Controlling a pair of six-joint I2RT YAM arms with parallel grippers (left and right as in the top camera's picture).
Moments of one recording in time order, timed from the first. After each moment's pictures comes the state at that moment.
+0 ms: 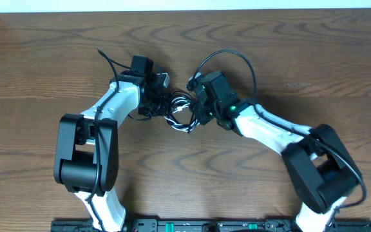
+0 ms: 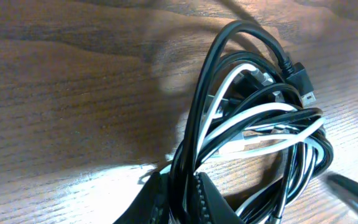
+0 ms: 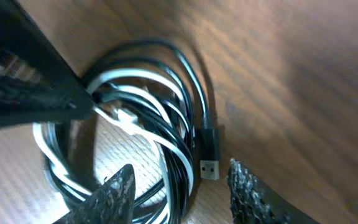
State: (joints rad) left arm -0.17 1.93 1.20 -0.64 0.41 -0.12; right arm 0.61 1.90 1.11 -0.10 -0.15 0.01
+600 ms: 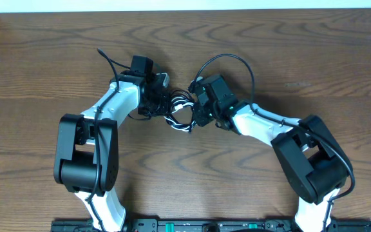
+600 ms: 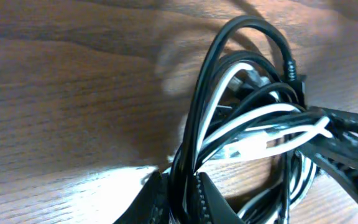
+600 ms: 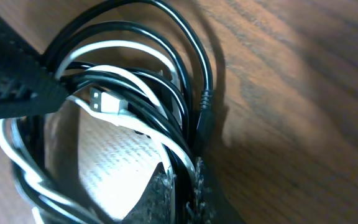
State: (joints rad) left arm -0.17 1.93 1.20 -0.64 0.39 -0.13; right arm 0.59 1.98 1.10 -0.04 -0.24 0.12
